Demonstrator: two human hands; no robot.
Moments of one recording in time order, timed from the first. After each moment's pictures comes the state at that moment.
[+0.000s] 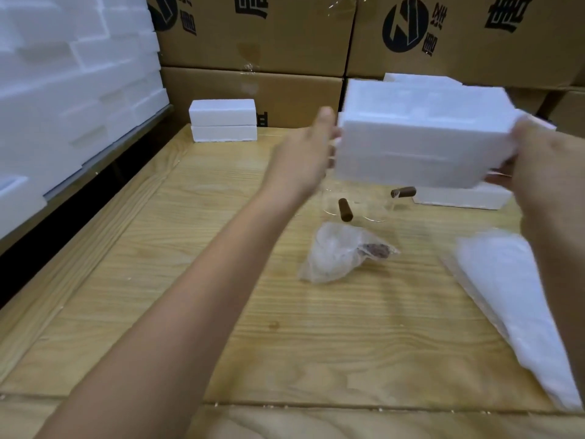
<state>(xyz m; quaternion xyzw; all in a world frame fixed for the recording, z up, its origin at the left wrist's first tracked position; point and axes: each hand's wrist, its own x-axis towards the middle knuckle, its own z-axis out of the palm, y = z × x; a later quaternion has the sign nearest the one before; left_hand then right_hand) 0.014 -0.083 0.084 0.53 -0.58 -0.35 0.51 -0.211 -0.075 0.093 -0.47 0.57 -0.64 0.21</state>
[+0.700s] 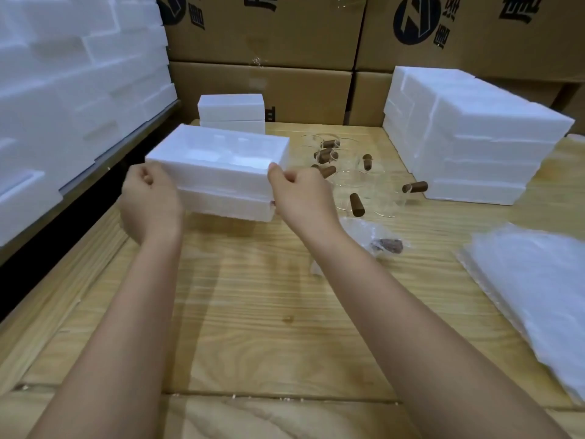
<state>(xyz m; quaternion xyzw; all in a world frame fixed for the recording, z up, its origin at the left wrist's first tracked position) 0.171 -0.076 0.007 0.77 -0.27 -0.04 0.58 -0.004 -0.076 0.041 -0.65 0.54 -0.42 0.33</state>
